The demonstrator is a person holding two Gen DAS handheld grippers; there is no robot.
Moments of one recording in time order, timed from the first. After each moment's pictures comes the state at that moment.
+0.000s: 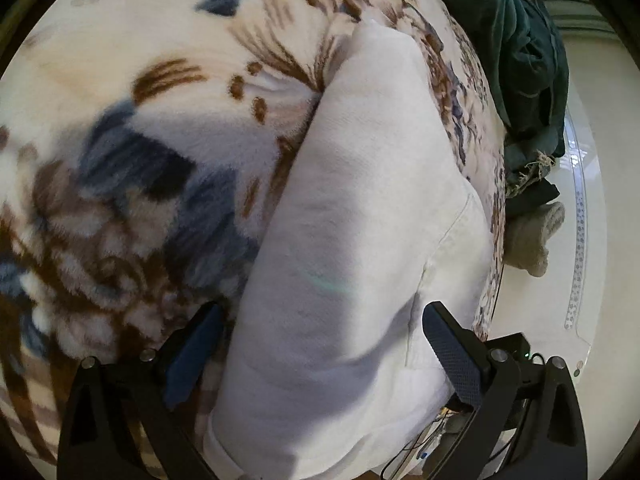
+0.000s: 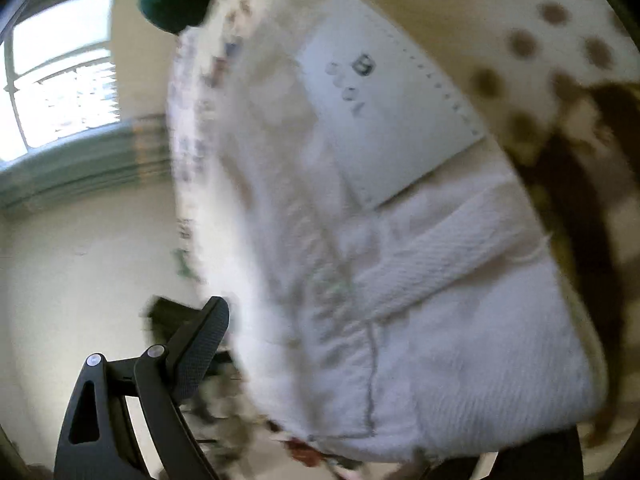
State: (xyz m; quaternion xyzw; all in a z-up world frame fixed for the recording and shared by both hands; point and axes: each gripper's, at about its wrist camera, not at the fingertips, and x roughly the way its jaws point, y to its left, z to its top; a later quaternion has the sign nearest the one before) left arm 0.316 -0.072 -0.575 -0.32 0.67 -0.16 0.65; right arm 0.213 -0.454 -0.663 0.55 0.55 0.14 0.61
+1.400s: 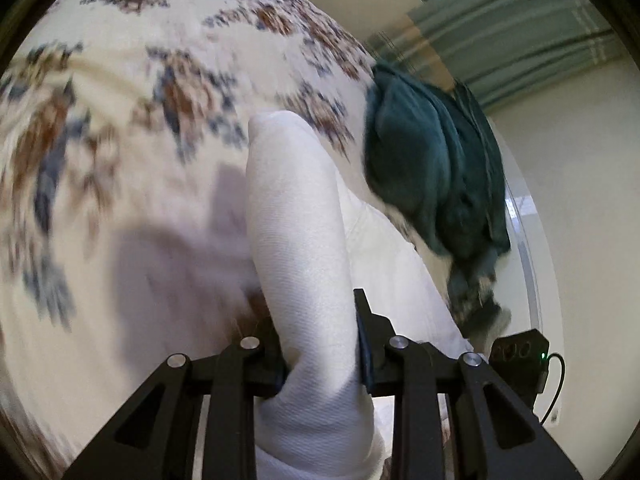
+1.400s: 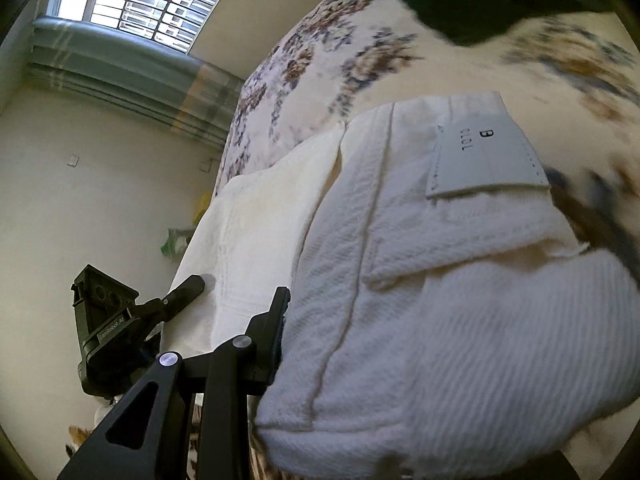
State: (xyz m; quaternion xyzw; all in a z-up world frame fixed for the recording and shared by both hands) left arm 0.561 0.114 -0.408 -0.32 0.50 -0.18 0.78; right arm 0.548 -0.217 -0.486 0.36 0.50 0.19 0.77
